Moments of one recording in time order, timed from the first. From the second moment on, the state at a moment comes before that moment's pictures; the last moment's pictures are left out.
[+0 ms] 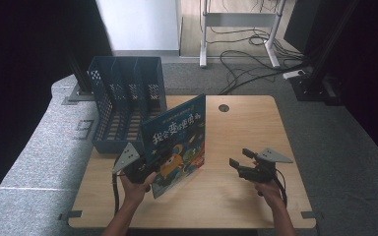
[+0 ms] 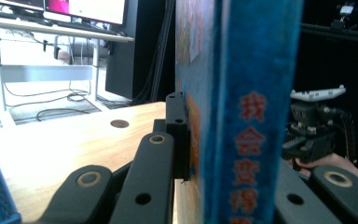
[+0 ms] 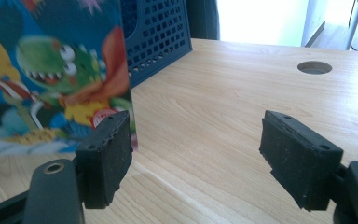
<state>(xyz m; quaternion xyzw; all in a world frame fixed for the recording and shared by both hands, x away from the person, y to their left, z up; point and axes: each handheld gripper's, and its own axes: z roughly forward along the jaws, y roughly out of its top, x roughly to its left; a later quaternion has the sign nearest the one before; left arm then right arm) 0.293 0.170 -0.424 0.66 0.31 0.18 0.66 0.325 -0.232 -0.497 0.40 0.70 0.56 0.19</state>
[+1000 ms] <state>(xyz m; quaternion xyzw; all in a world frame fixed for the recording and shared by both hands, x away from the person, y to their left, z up) 0.277 0.219 -0.373 0.62 0.32 0.23 0.68 0.326 -0.241 -0.514 0.42 0.70 0.54 0.18</state>
